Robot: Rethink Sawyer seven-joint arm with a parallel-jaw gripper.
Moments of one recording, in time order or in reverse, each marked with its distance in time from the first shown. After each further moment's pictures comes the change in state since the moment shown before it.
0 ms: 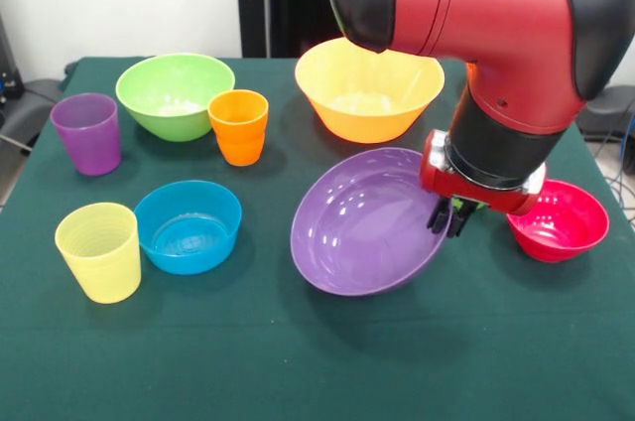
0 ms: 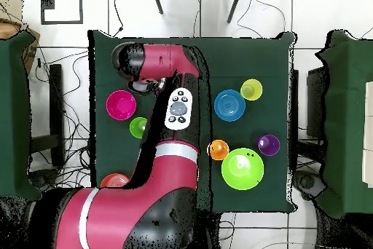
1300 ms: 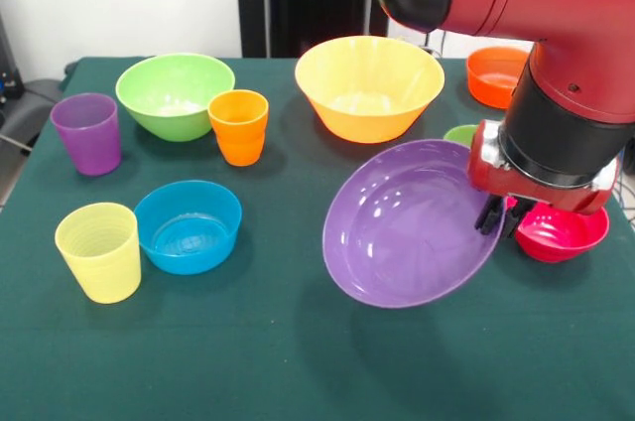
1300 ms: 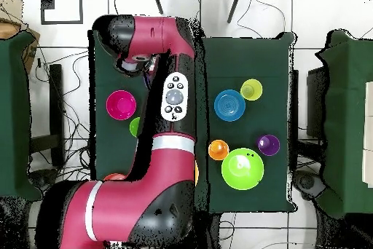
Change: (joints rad) arm 0.000 0.070 -0.002 -0.277 0.049 0.226 0.000
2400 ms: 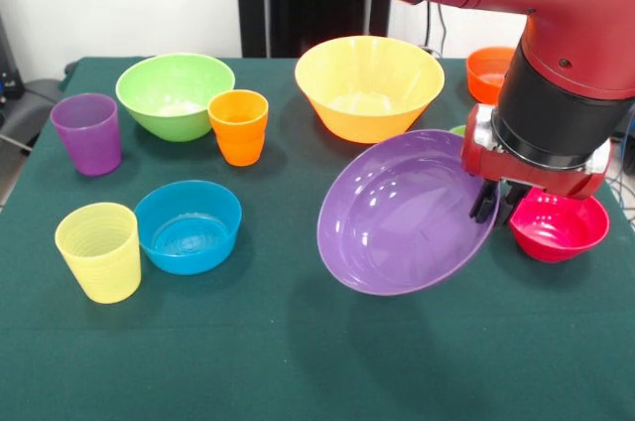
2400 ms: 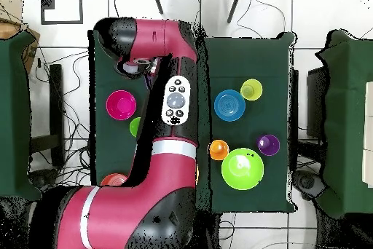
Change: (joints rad) arm 0.000 -0.054 -0.001 0.086 0.000 -0.052 0.000
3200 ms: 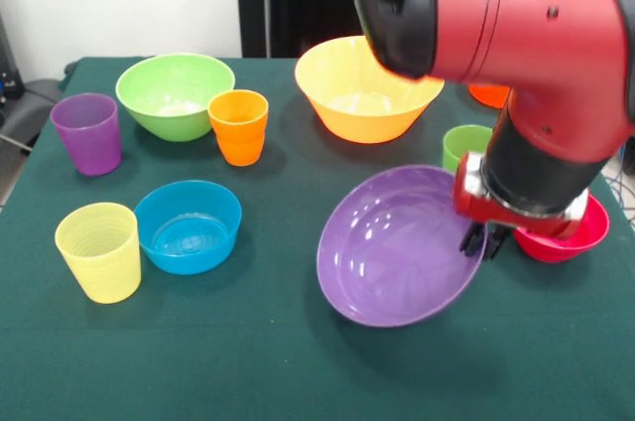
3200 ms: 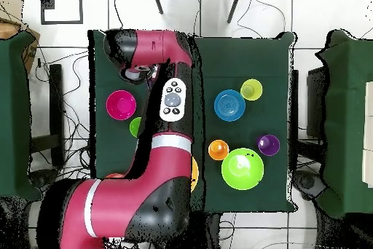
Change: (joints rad) arm 0.013 0.097 -0.012 -0.024 0.000 -0.066 0.000
